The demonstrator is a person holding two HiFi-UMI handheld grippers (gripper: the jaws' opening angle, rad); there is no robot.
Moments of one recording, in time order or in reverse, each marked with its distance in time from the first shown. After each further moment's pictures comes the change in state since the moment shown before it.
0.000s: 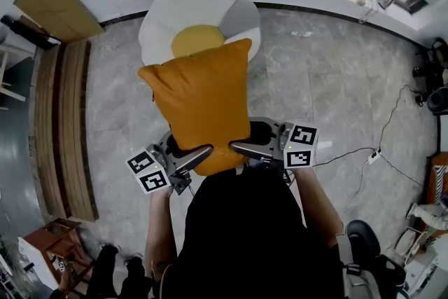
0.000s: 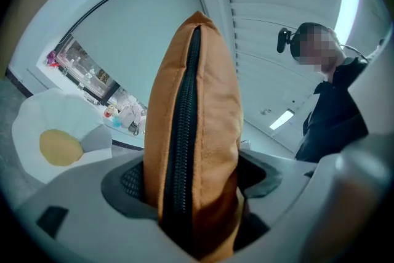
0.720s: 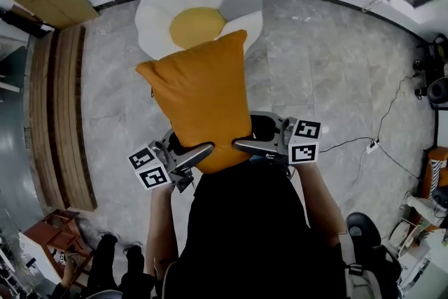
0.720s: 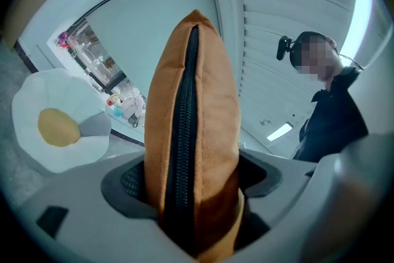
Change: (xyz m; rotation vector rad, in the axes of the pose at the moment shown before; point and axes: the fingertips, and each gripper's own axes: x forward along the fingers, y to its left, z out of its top) left arm -0.013 0.021 -0.026 -0.126 -0.013 -0.030; right arm 0.011 -0.014 -0.024 0.100 0.026 -0.005
